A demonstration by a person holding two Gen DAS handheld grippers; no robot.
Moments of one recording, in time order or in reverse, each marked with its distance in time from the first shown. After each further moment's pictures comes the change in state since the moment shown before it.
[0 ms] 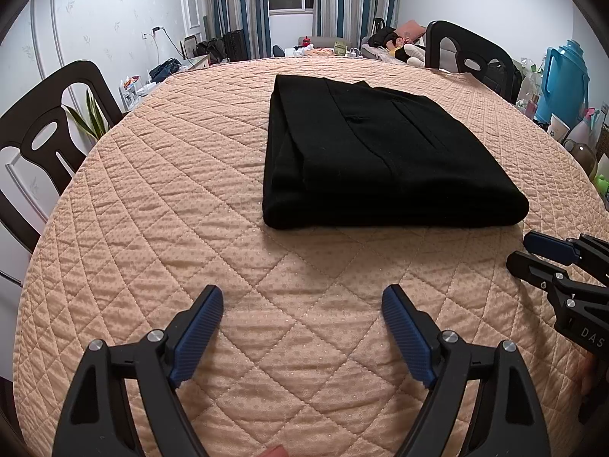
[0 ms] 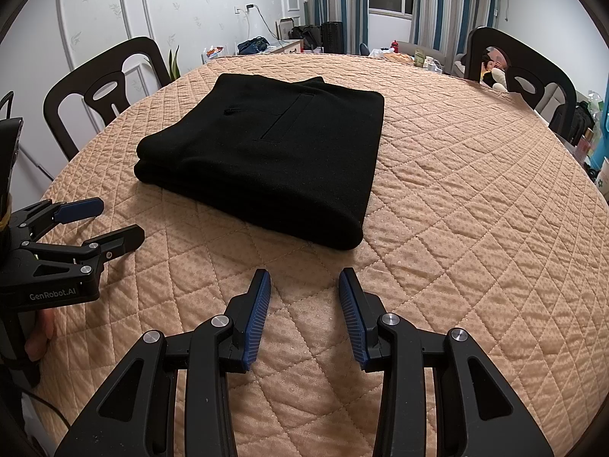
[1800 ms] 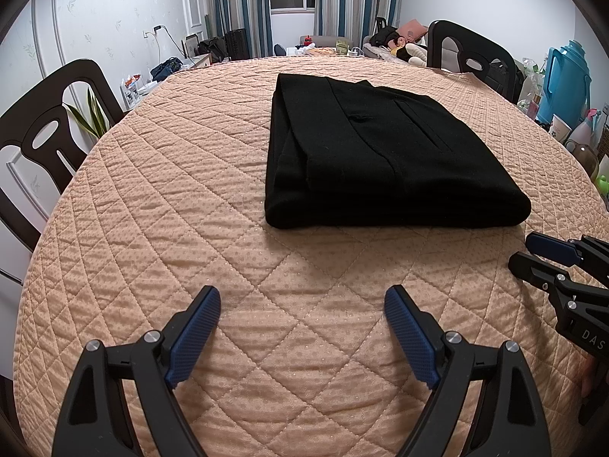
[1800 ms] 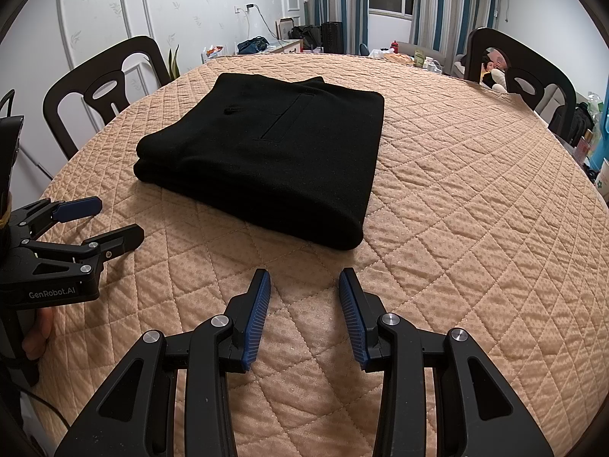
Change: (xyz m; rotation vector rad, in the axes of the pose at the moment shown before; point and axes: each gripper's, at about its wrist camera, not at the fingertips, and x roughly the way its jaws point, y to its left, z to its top) left arm 0.001 0.001 0.000 -0.001 0.002 0.002; right arm 0.000 0.000 0.000 -0.001 0.000 -0.001
